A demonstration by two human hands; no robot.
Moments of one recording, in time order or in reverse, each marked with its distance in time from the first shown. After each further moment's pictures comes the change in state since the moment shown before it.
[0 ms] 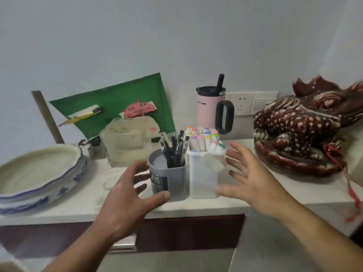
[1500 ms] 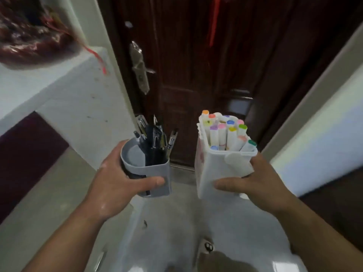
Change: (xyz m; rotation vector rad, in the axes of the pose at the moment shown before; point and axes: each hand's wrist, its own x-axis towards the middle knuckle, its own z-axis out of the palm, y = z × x) left_hand -0.212 0.009 0.129 -0.252 -1.224 0.382; right_hand -0.494 -0.064 0.167 -0.116 1.166 0.421
